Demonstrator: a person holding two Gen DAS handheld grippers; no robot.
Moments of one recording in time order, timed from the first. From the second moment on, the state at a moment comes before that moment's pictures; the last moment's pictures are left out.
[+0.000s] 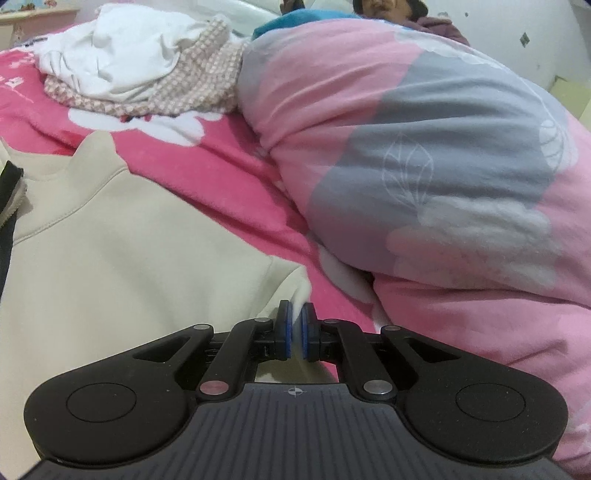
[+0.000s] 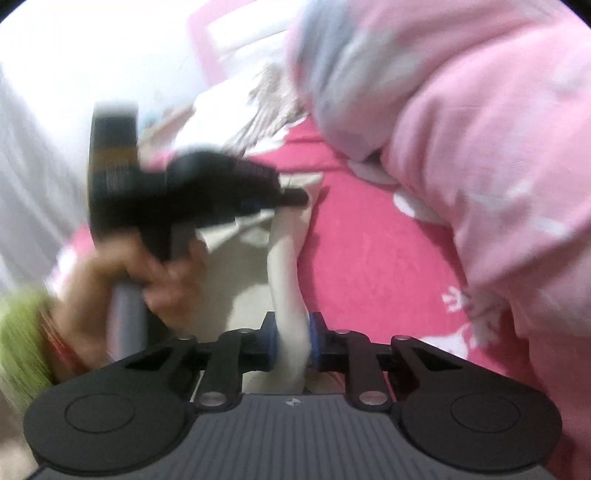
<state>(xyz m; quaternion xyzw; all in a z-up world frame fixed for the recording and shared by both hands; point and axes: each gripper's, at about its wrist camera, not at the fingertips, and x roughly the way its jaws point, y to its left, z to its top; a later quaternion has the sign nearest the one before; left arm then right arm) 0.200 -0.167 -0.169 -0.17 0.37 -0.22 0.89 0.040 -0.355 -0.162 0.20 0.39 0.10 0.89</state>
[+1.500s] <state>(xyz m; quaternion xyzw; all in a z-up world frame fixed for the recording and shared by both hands) 0.042 0.288 -0.051 -0.32 0.37 0.19 0.85 0.054 -0.168 -0.113 0.04 0.37 0.31 0.87</state>
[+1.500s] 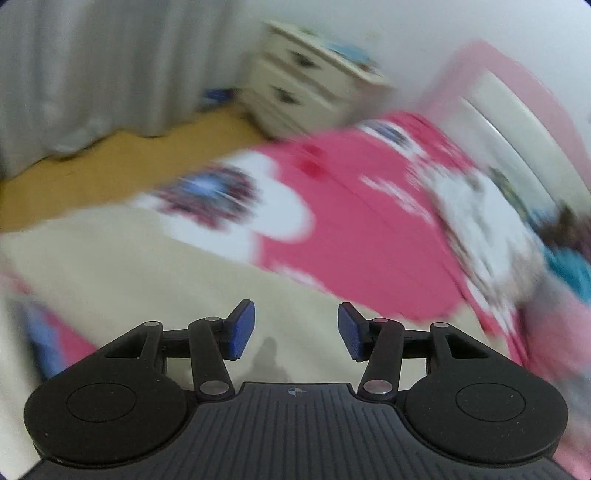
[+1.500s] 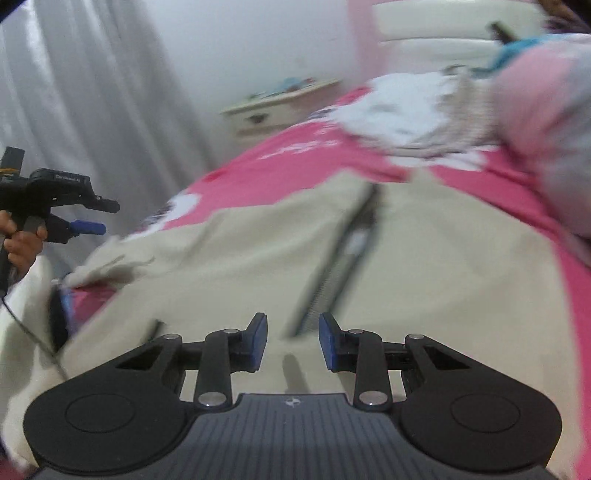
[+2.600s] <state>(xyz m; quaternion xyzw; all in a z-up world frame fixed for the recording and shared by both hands) 0.050 0.518 -0.154 -0.41 0.54 0.29 0.68 0.043 0.220 -0.173 -0.30 0.24 0.58 0.72</state>
